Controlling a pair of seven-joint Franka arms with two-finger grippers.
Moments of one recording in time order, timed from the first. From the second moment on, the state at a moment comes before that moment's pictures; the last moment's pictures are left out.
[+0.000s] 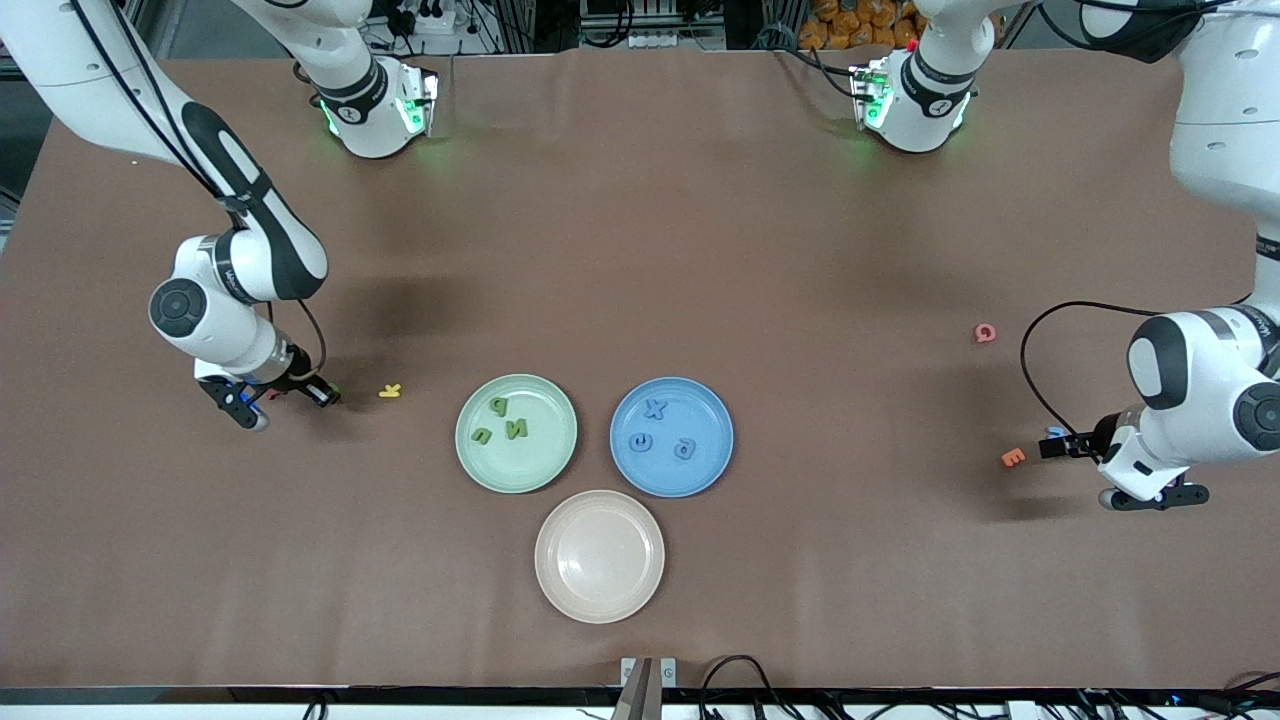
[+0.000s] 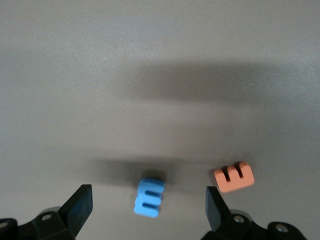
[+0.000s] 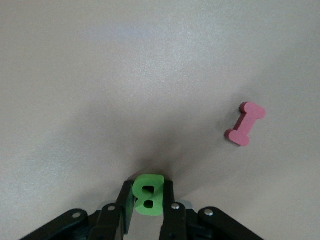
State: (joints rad) left arm 0.26 0.72 -0.10 -1.59 0.17 2.24 0.00; right arm -0.32 0.45 0.26 -2.22 -0.22 2.66 0.79
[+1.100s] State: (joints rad) left arm 0.28 0.72 -0.09 -1.70 0.17 2.35 0.02; right arm -0.20 0.46 0.42 -2.06 -0.22 2.42 1.17
